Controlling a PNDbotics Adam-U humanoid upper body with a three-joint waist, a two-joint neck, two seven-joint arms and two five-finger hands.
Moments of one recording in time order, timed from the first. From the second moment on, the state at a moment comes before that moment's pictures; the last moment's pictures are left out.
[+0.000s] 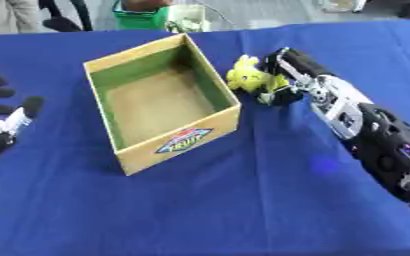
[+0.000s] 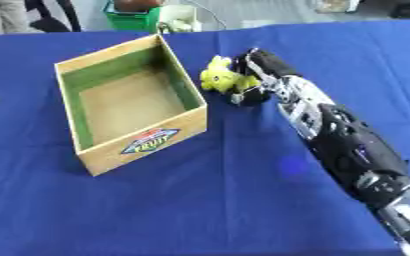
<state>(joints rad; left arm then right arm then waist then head) -0.37 0.22 -0.03 -1.71 0.06 0.01 0.14 -0.76 -0.53 0.32 -1.08 0.64 -0.04 0.00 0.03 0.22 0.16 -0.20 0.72</state>
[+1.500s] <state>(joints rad) -0.37 0.22 -0.04 -1.70 0.06 0.01 0.13 -0.93 -0.41 0.37 -1.17 0.62 -0.07 0.05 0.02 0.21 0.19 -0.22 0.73</state>
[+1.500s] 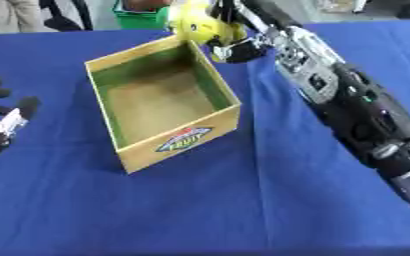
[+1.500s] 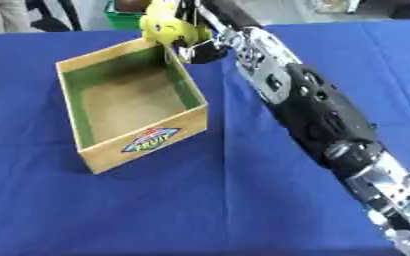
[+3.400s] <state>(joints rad) -0.37 0.22 -0.04 -1.70 0.06 0.01 0.13 -0.91 -0.40 0.37 -1.22 0.67 -0.12 0.22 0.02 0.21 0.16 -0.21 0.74</state>
